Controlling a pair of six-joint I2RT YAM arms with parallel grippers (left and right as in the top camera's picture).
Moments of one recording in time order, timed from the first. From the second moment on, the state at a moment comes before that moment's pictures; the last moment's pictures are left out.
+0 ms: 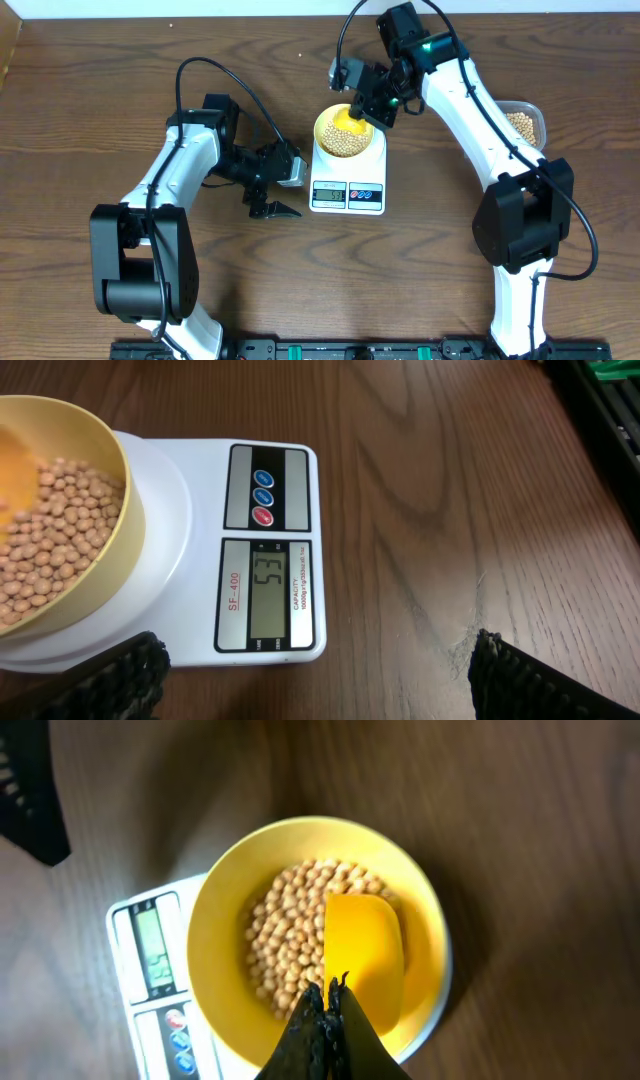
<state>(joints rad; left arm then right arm) -0.07 1.82 1.23 -1.11 0.88 1.69 0.39 2.17 2.00 -1.08 -0.45 -0.79</state>
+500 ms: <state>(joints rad) -0.07 1.82 1.23 -1.11 0.88 1.69 0.39 2.17 2.00 -1.20 -0.53 -0.79</state>
